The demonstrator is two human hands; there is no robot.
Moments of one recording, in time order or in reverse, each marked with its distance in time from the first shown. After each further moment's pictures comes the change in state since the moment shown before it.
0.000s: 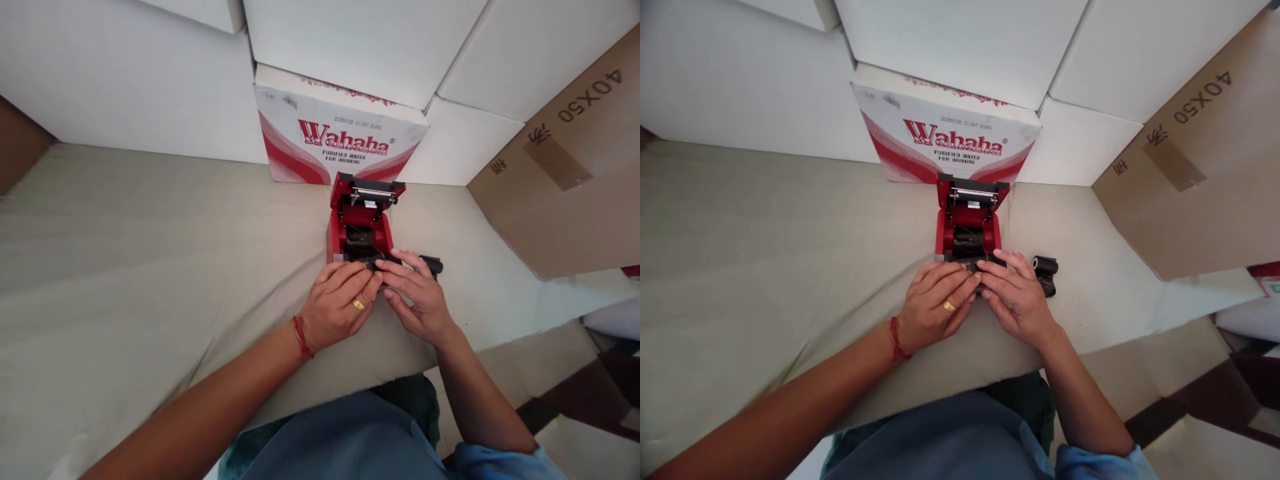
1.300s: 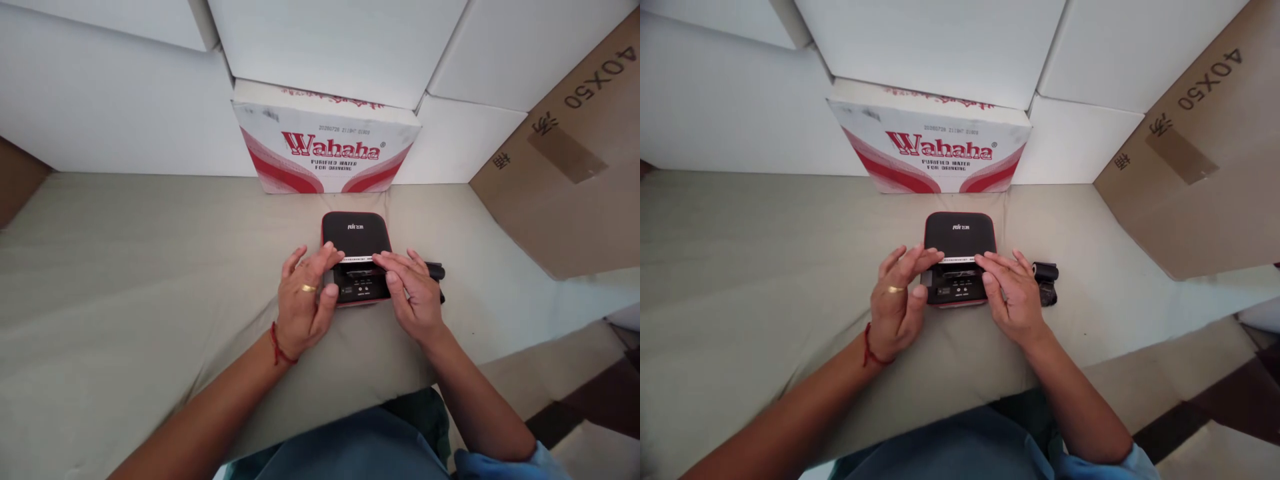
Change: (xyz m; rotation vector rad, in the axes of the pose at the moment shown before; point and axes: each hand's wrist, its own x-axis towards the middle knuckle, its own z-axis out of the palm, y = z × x) left_hand 0.001 -0.023 -0.009 -0.127 0.029 -0.330; right_hand 0.015 0.006 0.021 -0.013 0.145 0.256
